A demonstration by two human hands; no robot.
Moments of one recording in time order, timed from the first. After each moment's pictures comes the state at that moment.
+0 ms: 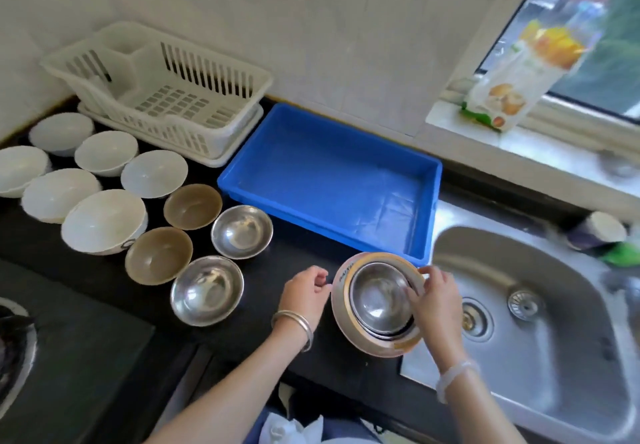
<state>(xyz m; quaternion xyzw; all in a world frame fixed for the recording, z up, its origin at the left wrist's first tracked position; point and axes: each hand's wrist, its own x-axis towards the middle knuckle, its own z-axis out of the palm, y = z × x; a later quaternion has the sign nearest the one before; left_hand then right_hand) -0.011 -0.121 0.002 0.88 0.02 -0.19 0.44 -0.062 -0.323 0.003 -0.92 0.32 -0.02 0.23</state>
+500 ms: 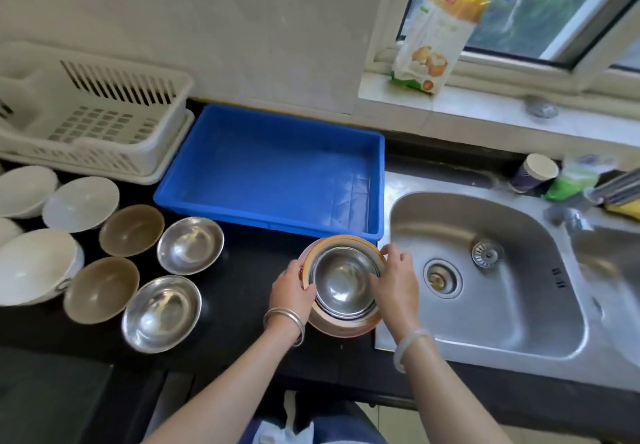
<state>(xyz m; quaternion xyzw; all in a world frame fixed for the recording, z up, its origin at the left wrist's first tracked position) -0.022 -0.166 -0.002 0.89 -0.02 -0.23 0.40 -0.076 -0.325 -0.014 -0.89 0.37 -0.04 0.27</state>
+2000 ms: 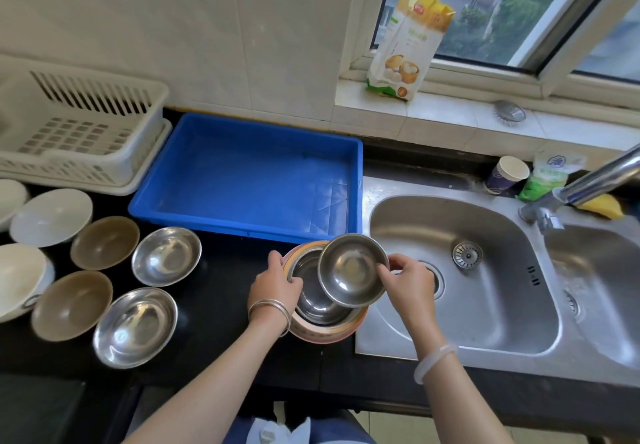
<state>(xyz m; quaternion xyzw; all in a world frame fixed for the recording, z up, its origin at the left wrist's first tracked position) -0.009 -0.183 0.001 0.92 -0.04 -0.21 0.31 -0.099 -0.364 0.024 -0.83 0.39 -0.10 0.39</state>
